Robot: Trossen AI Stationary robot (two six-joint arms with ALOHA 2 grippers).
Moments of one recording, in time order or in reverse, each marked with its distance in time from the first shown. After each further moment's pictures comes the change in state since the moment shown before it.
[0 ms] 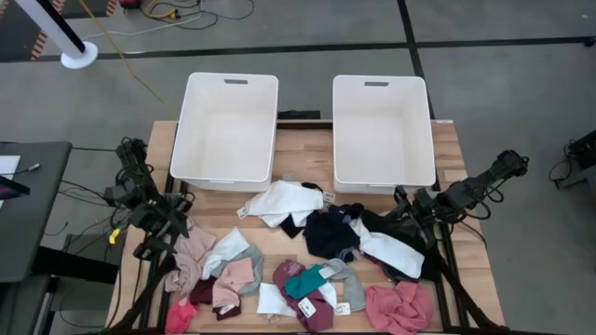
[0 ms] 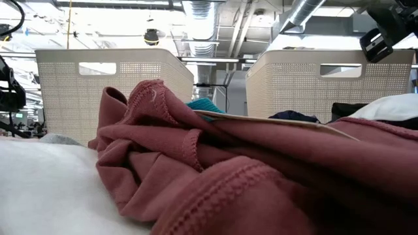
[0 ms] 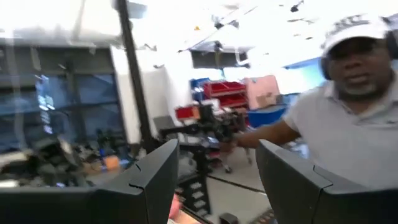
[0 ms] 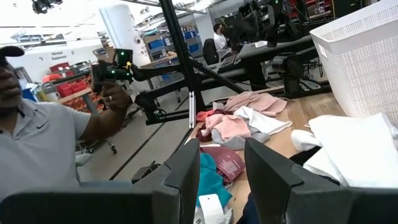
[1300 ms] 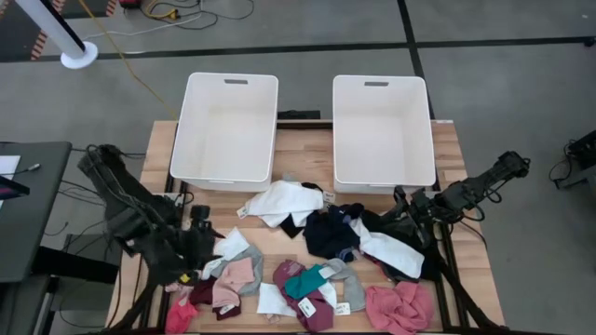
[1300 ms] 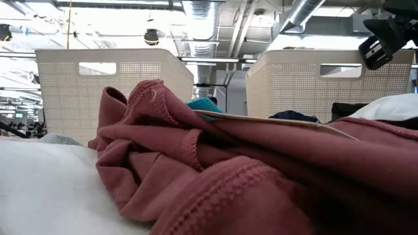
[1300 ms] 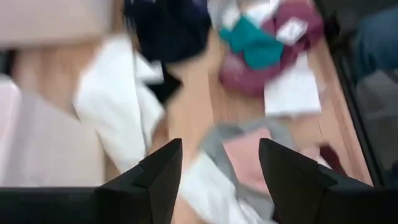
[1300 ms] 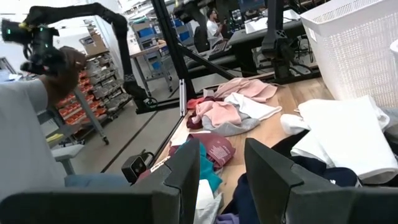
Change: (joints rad) left arm 0.176 1.298 1.271 -1.488 -0.139 -0.920; right arm -0.028 0.000 0.000 -0.065 0.000 0.030
